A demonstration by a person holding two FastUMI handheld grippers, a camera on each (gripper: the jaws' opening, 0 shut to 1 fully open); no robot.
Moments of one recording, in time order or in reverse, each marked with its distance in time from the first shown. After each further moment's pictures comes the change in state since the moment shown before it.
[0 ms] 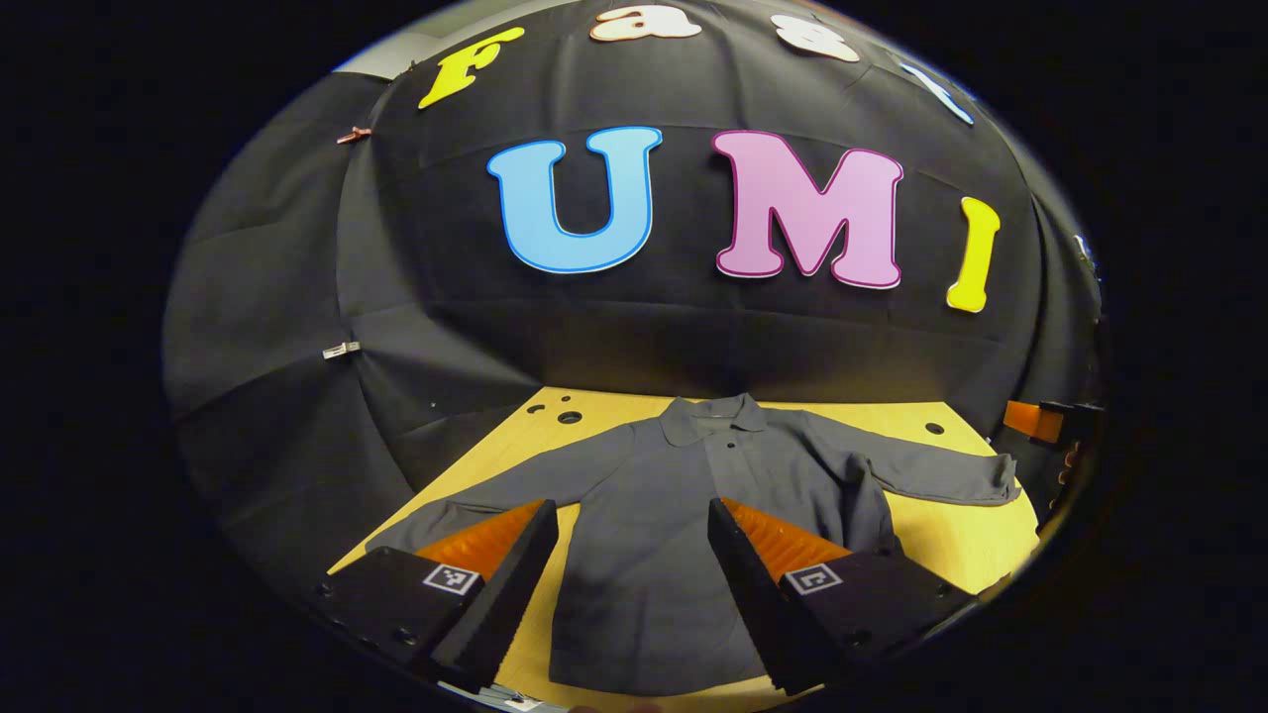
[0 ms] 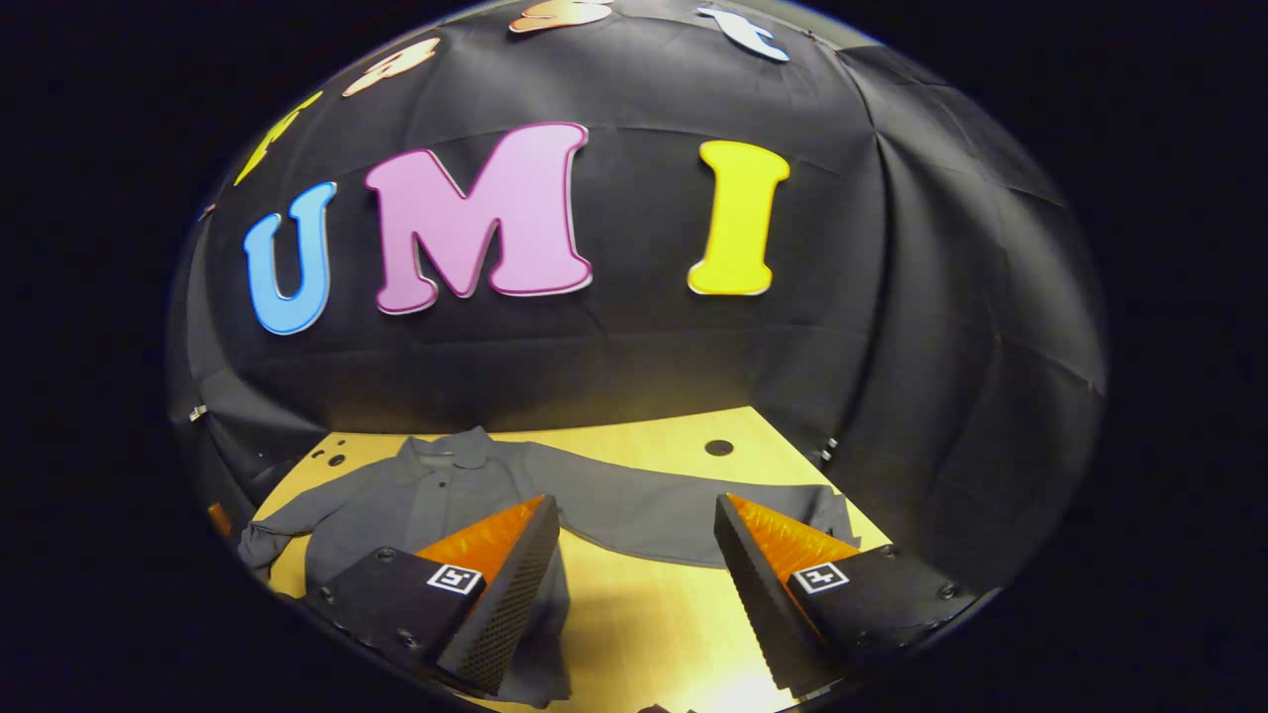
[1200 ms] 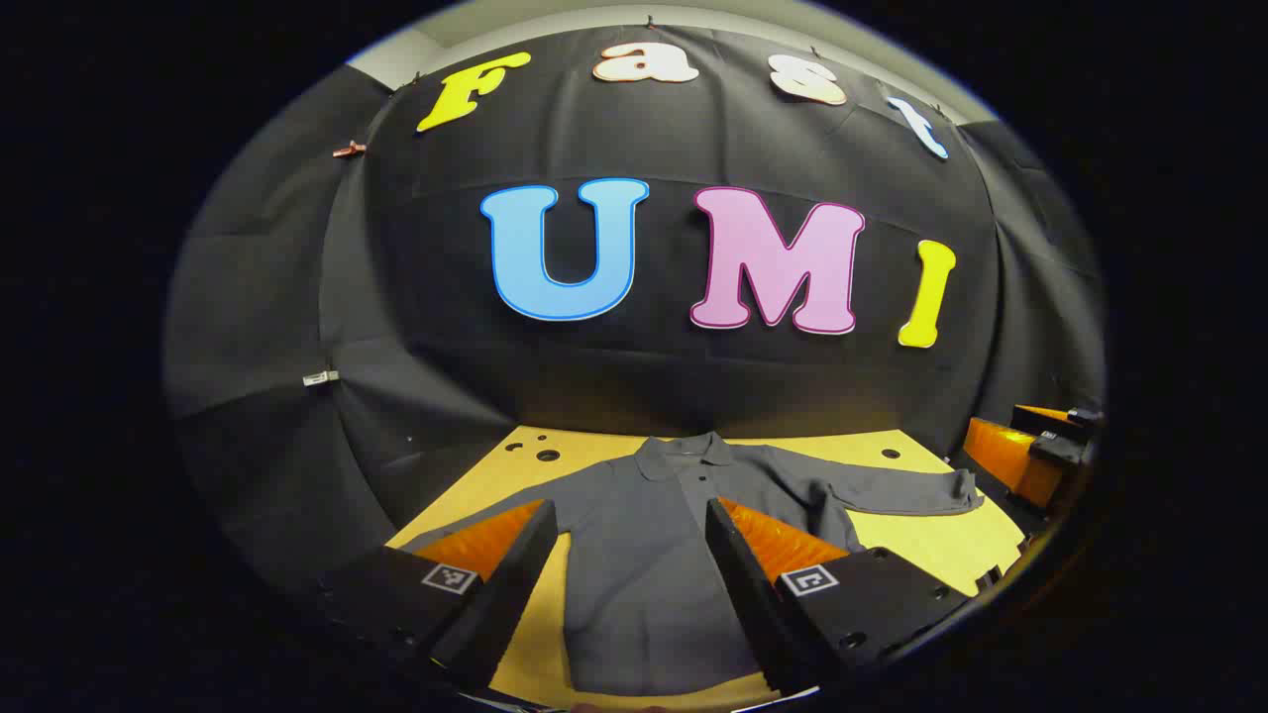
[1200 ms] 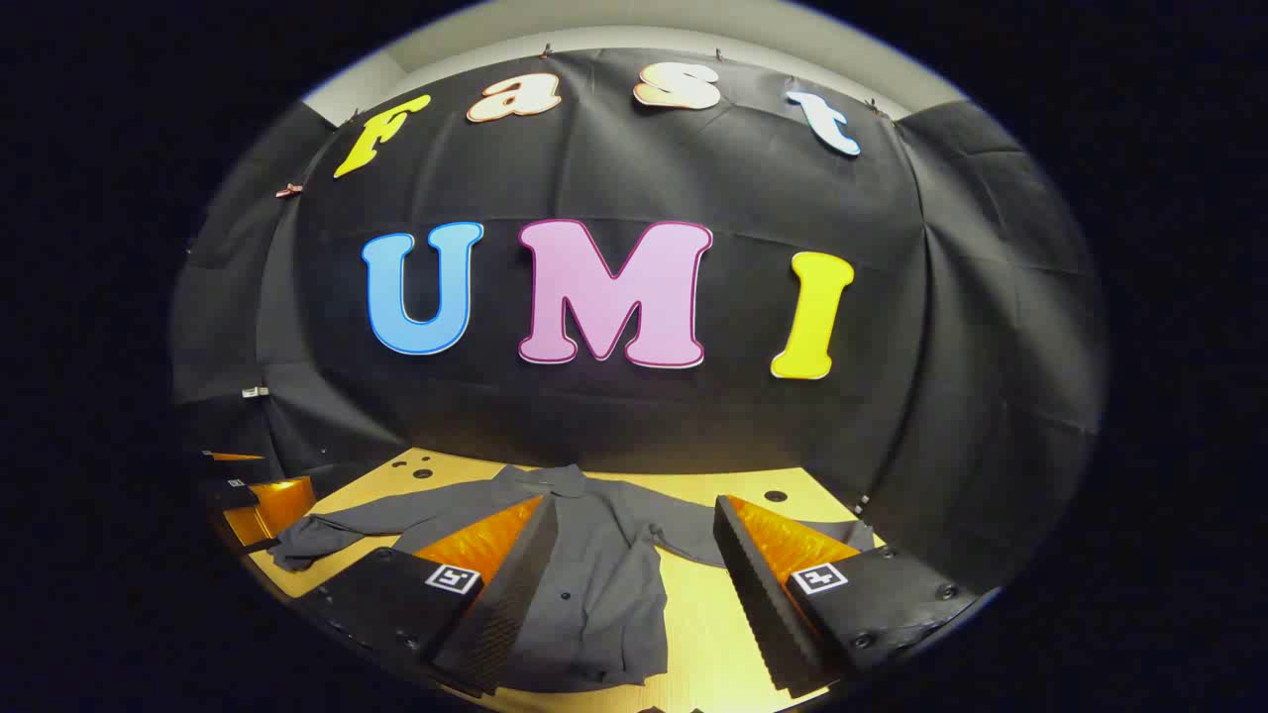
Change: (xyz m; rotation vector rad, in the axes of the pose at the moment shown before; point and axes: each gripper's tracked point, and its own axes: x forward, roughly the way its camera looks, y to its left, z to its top) left arm -0.039 0.023 0.034 0.004 -0.148 -0.141; right arm -0.147 0.141 0.027 -0.075 -0.212 0.178
